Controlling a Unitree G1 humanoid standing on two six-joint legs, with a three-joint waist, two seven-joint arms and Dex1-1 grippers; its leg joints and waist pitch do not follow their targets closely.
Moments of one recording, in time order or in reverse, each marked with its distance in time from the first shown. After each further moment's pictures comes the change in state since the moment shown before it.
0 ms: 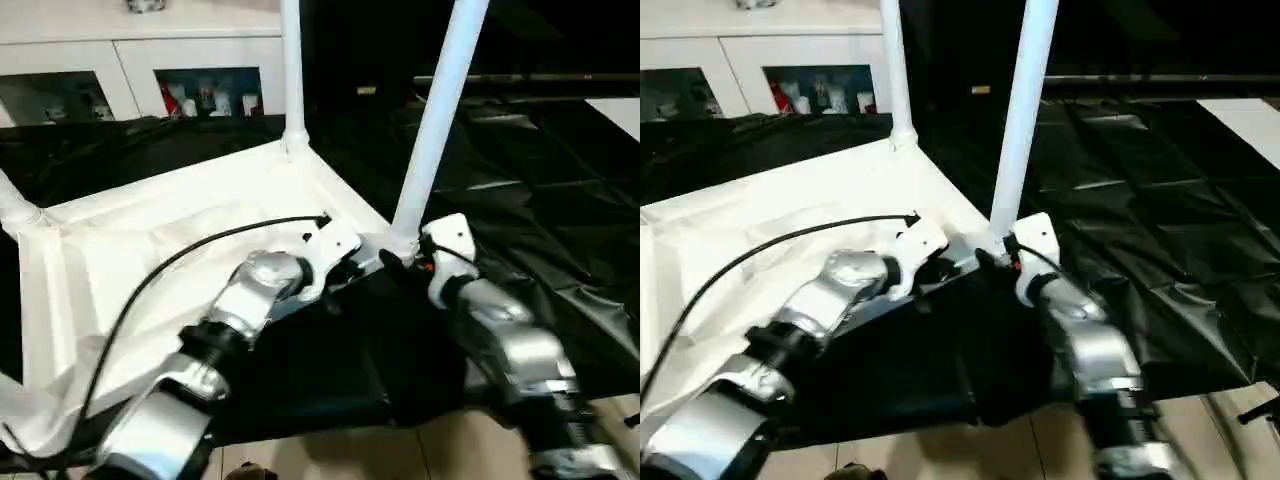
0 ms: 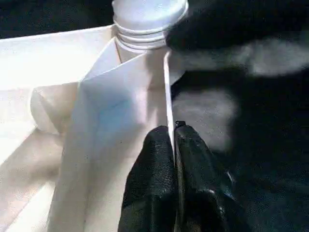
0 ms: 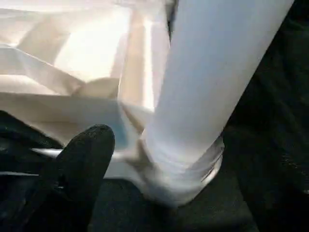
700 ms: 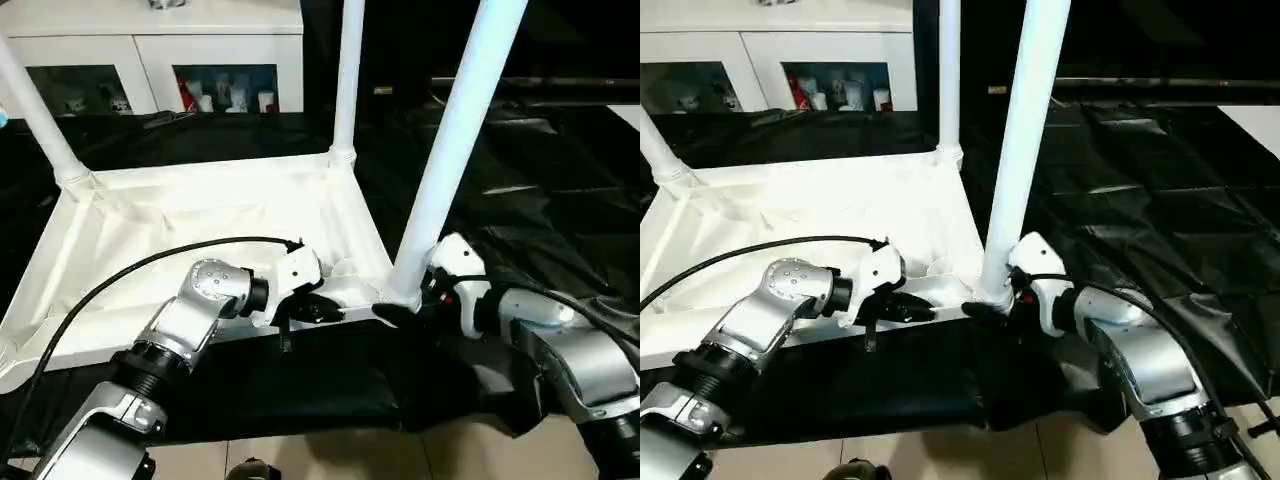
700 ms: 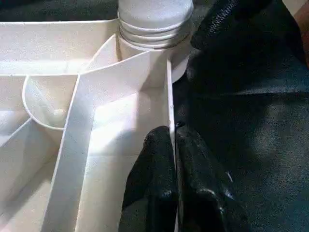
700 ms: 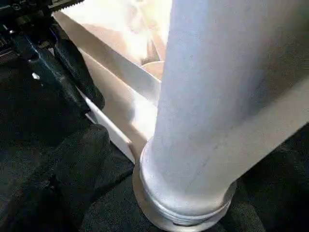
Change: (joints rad) left arm 0.116 0.173 -0.028 -0.197 -0.105 -0.024 -0.339; right arm 0.068 -0.204 0.103 -0.196 0.090 0.134 0.377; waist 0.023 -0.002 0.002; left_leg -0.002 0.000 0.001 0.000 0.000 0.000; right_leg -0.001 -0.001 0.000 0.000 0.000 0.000
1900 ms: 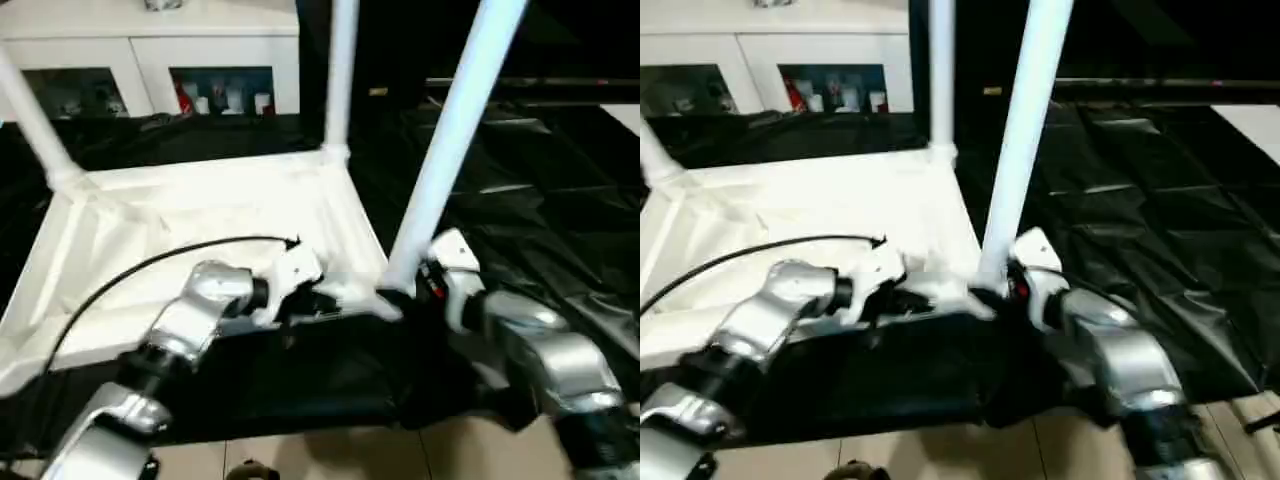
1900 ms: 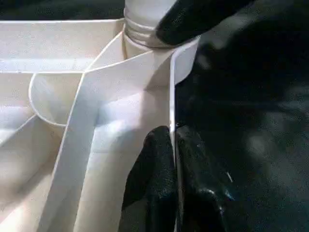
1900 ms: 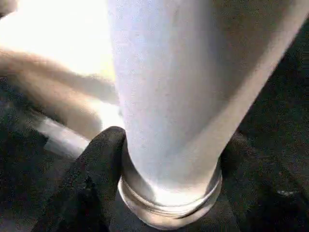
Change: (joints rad) left arm -0.045 -0.100 0.024 0.105 0.066 0.019 0.216; right arm -0.061 0.248 -0.098 0.206 -0.054 -0.007 -0.348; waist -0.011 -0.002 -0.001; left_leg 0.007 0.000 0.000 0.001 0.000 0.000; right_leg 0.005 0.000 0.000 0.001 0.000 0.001
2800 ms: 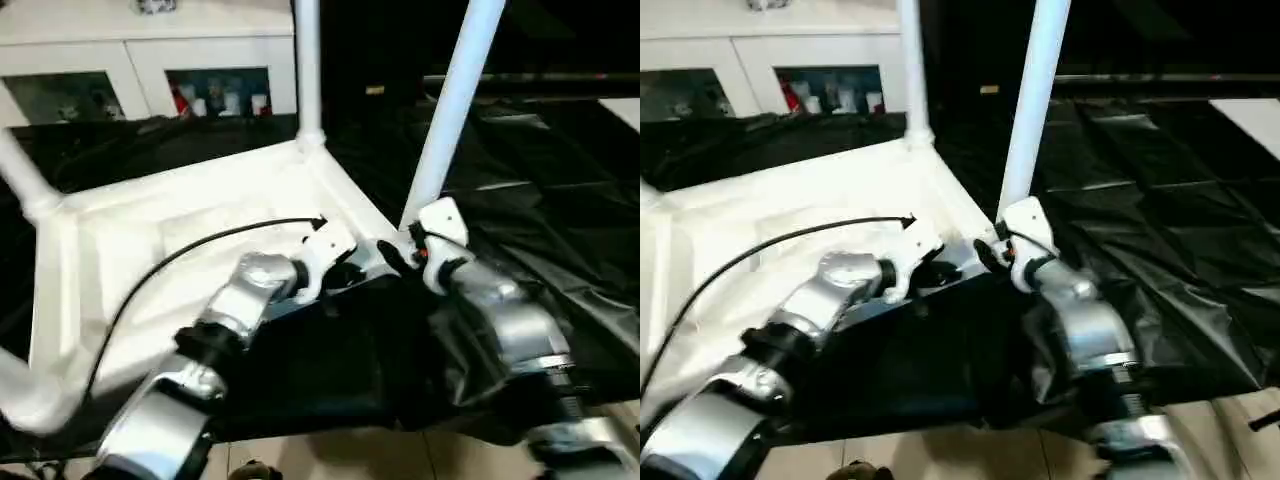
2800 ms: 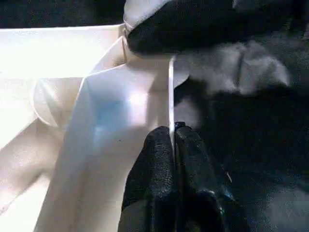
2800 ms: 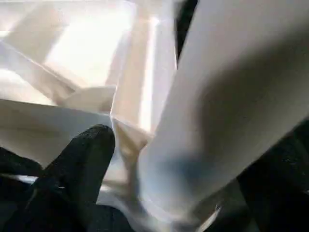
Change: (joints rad) left arm -0.086 -0.101 0.032 0.152 0.012 -0.043 0.086; right arm -0.108 -0.055 0.050 0.027 -0.094 -0.047 -0.041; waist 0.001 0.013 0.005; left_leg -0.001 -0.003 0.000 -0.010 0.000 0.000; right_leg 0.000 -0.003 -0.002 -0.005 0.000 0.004
